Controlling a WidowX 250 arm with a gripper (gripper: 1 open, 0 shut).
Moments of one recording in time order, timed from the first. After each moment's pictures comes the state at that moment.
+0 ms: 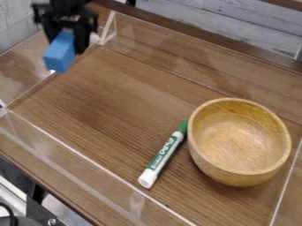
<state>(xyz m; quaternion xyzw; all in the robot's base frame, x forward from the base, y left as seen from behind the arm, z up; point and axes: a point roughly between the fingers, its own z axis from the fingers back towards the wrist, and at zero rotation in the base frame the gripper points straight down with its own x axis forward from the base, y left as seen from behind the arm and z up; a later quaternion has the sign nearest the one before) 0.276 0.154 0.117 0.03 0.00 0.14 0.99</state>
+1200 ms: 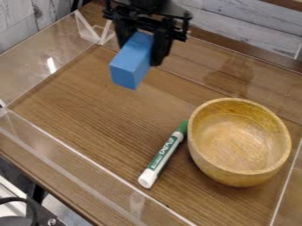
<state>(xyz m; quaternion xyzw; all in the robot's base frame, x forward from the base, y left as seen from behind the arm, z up) 0.255 0.006 0.155 0.02 -0.02 0.04 1.00</state>
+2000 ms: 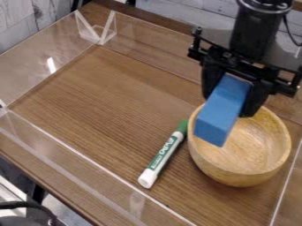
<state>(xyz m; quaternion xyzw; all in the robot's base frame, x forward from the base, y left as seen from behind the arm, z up) 0.241 -0.093 0.150 0.03 -0.03 0.03 1.00</state>
